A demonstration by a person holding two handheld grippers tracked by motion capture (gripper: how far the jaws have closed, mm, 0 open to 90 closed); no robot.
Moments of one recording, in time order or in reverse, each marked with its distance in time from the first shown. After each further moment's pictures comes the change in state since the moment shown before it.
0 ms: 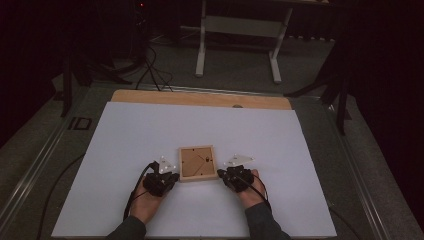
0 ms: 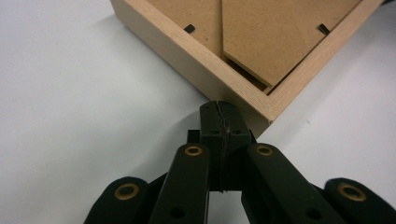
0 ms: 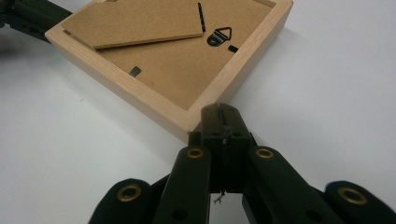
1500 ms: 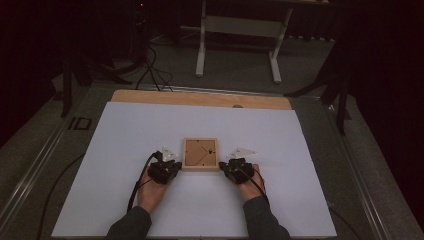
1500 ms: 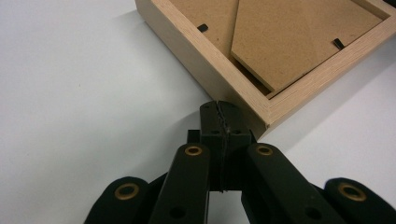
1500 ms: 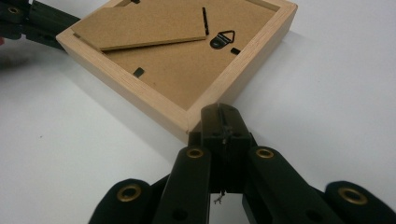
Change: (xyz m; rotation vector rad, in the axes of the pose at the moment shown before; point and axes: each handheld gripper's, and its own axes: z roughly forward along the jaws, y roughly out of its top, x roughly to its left) left arm 0.016 0.019 0.023 -0.041 0.033 -0.037; right arm -0.020 0.006 0.013 -0.046 -0.023 0.069
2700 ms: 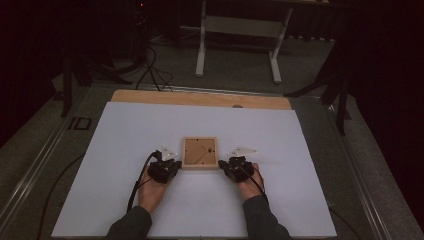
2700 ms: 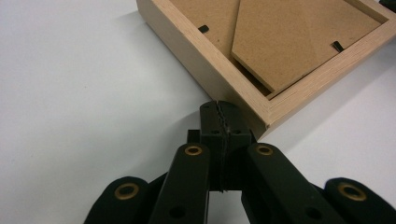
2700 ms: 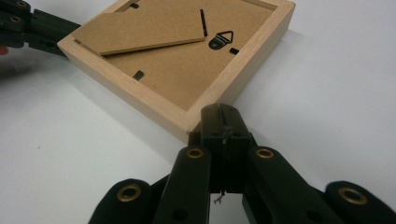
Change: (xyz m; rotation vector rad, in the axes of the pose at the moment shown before) left arm 0.003 0.000 0.001 -0.014 0.007 -0.020; right arm -0.004 0.001 0.004 -0.014 0.017 0.030
